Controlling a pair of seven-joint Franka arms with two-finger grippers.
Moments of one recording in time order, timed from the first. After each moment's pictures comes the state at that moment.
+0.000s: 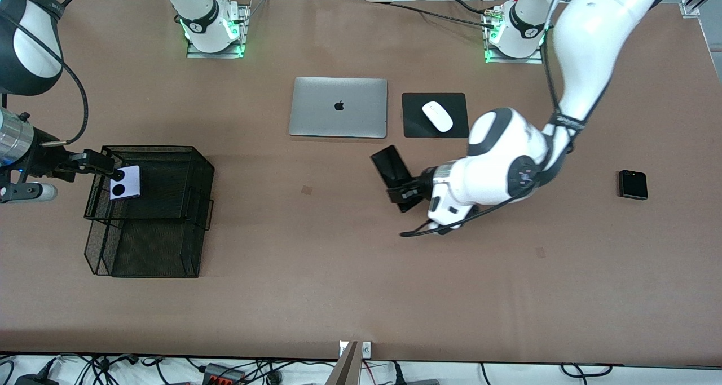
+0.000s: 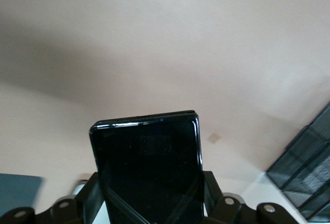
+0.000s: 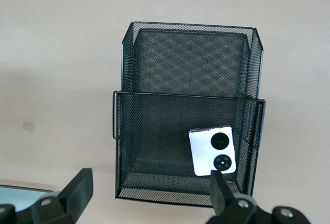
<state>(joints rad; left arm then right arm) 0.00 0.76 -0.66 -1.40 -0.16 2.13 -0.95 0.11 0.25 -0.17 -1.53 0.09 1.76 -0.12</state>
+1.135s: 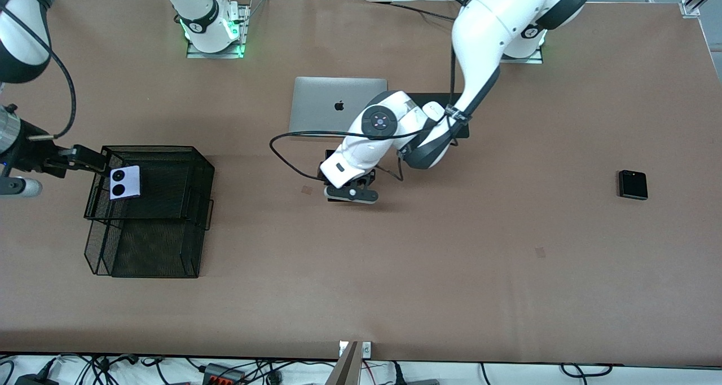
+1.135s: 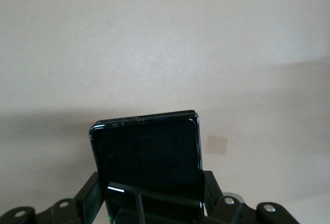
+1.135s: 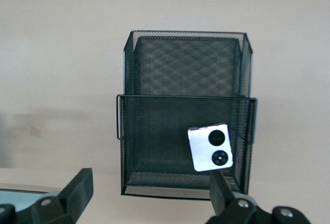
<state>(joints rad) -0.53 0.92 -0.33 -1.25 0.10 2.35 -0.73 0.12 0.22 -0.17 -1.48 0.06 1.73 -0.08</state>
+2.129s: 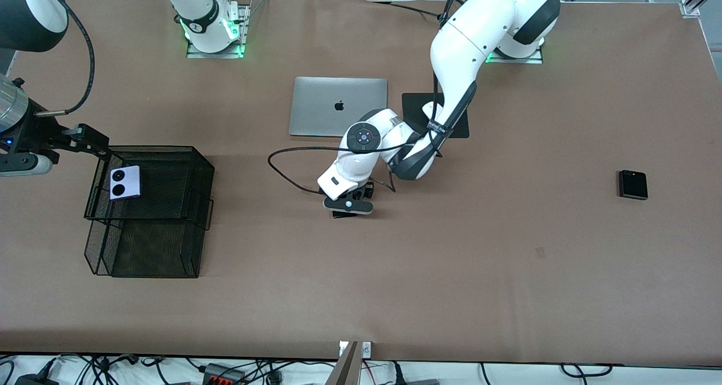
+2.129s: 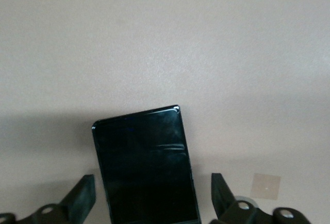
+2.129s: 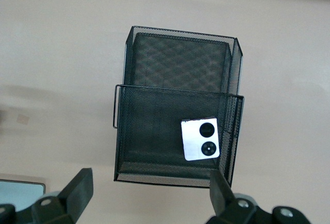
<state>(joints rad) -0.63 1.05 -0.20 -1.12 0.10 2.35 -0.75 0.17 0.15 -0.16 -1.52 -0.03 1.72 -0.07</state>
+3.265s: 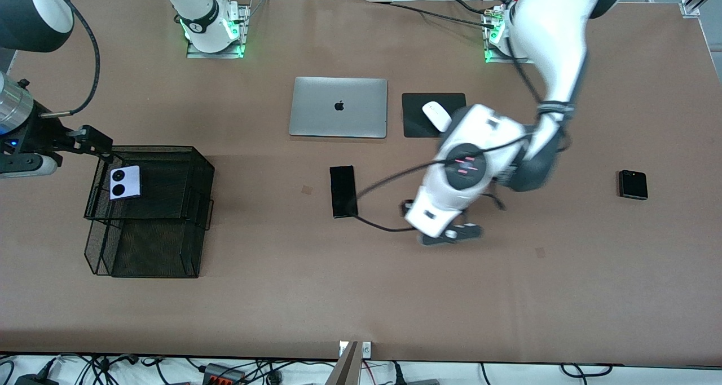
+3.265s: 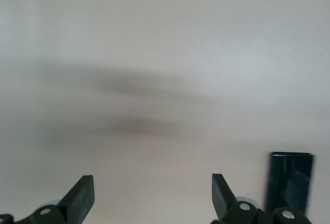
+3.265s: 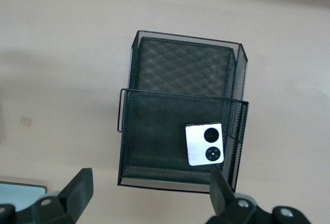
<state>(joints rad) -0.31 0.76 -0.18 -1.08 0.10 1.75 -0.61 0.19 0.16 -0.16 -1.53 -0.02 1.74 -0.07</state>
